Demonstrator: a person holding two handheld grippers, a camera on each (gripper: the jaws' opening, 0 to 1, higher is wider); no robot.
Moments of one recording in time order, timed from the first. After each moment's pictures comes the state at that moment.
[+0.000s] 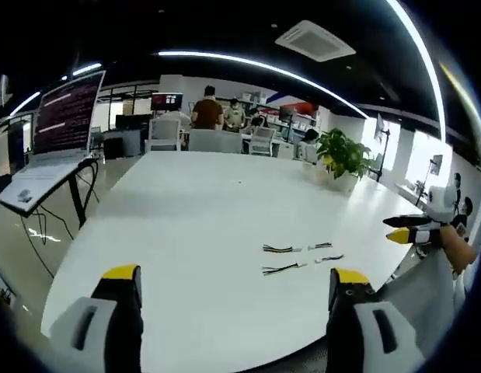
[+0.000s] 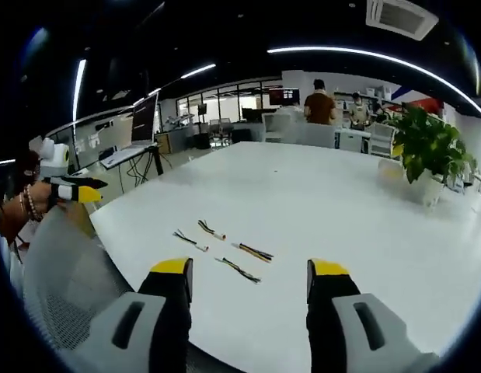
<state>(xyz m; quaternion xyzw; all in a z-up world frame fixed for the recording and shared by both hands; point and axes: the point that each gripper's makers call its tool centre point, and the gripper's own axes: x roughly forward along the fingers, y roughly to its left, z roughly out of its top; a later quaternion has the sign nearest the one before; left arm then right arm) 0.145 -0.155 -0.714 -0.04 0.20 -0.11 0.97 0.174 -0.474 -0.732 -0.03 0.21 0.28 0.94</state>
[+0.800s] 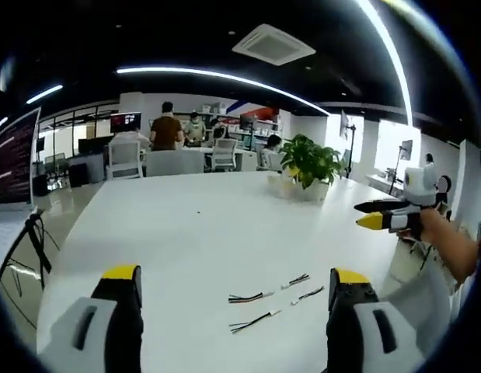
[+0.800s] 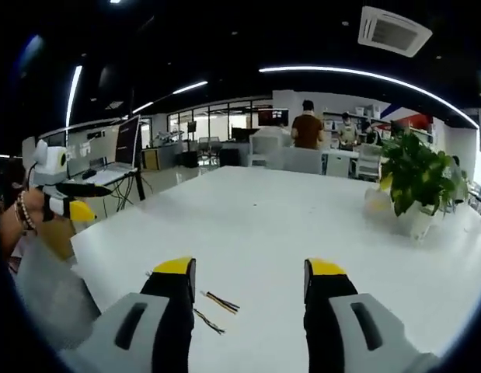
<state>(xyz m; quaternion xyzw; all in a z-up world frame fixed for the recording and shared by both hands) 0.221 -0.223 -0.672 0.00 0.16 -0.21 0.97 0.248 -0.492 -0.676 -0.03 0.15 0.25 0.96</state>
